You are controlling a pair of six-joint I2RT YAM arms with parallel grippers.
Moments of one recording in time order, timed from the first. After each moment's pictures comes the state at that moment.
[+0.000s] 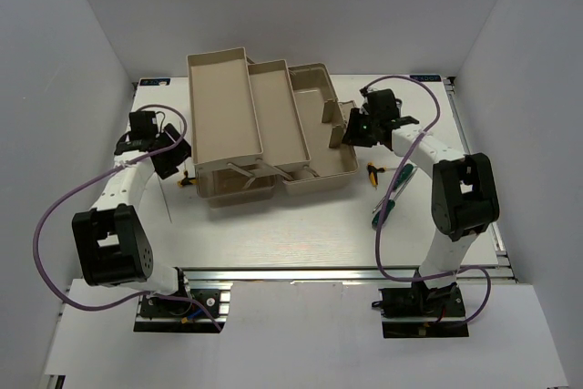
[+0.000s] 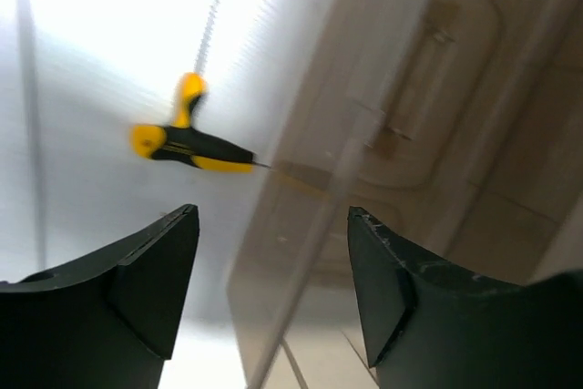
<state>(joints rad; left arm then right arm) 0.15 1.45 1.05 -0.51 0.12 -0.56 0.31 1.80 1.29 -0.28 -0.17 0.33</state>
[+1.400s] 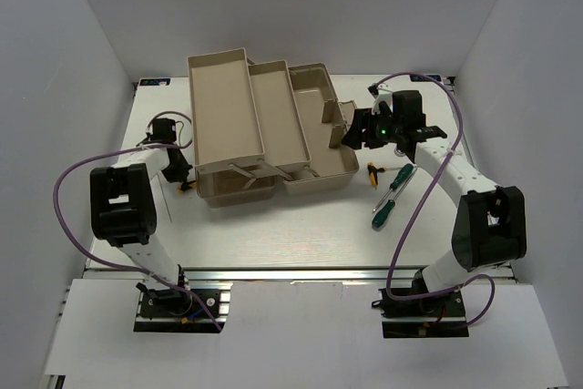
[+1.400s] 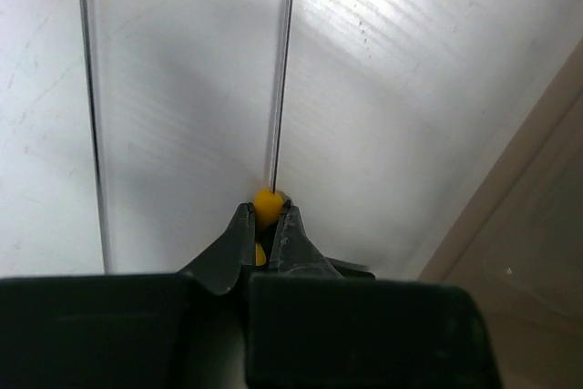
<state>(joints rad) 0.09 1.75 1.04 -0.38 -0.15 -0.42 0.24 1.55 1.14 -0.24 -0.46 0.12</state>
